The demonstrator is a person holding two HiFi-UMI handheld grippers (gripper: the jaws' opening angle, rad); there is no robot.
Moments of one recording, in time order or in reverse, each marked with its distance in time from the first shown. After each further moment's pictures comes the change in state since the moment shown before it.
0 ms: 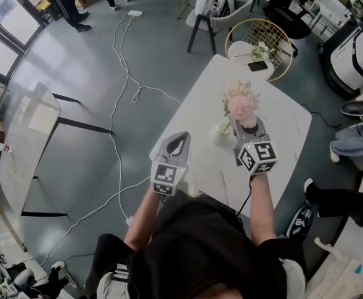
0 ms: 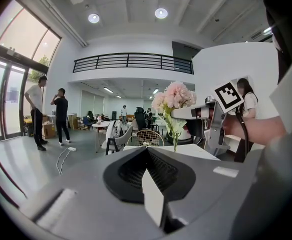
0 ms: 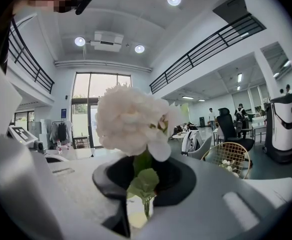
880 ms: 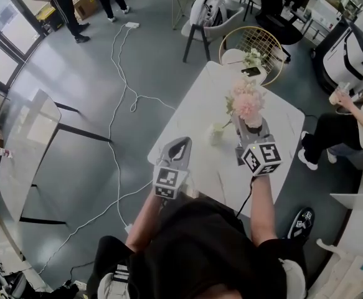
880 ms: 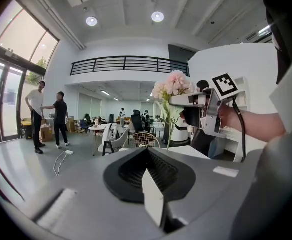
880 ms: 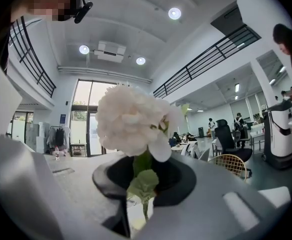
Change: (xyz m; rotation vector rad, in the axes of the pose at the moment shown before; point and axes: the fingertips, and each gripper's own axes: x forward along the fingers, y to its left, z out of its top) left arm -0.020 -0.034 0.007 0.022 -0.031 -0.027; right arm -0.047 0.004 0.053 -0.020 -0.129 -0.018
